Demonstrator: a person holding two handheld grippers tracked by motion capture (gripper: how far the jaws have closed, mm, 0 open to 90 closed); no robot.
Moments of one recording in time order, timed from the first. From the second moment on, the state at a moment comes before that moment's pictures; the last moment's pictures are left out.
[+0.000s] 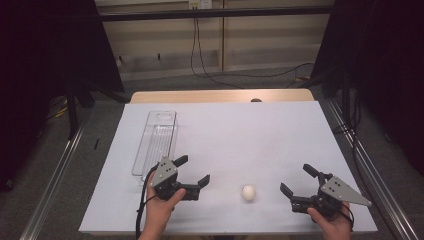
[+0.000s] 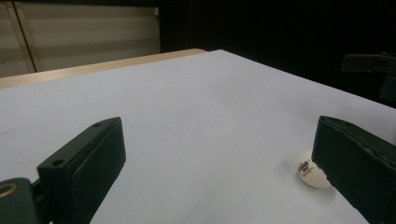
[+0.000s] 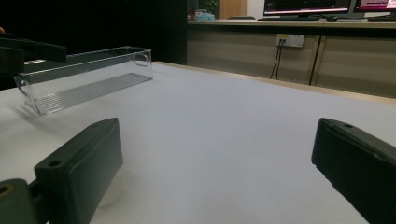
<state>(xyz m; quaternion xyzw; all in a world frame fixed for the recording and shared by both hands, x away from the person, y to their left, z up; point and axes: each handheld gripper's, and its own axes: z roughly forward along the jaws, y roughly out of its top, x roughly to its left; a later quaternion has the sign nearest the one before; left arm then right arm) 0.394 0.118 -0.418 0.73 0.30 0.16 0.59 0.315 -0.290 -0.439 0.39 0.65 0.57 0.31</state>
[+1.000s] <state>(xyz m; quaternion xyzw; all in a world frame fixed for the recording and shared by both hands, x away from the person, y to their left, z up) 0.396 0.102 -0.420 0.75 0.28 0.15 0.58 0.315 -0.290 -0.439 0.40 0.65 0.57 0.31</state>
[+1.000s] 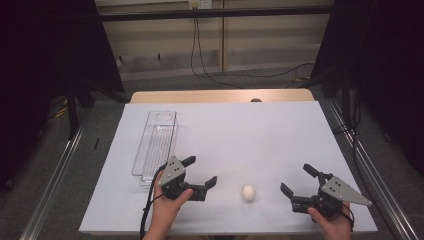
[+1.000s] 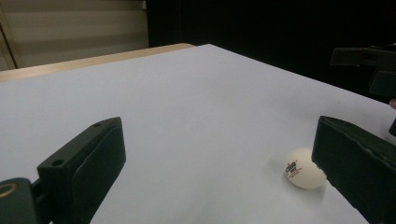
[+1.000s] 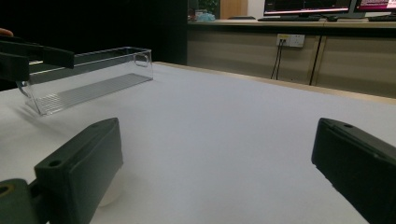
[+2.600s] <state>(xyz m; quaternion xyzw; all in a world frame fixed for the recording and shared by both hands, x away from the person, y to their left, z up) 0.396 0.072 -0.427 0.77 0.27 0.11 0.57 0.315 -0.292 -0.438 0.39 0.65 0.57 0.31</state>
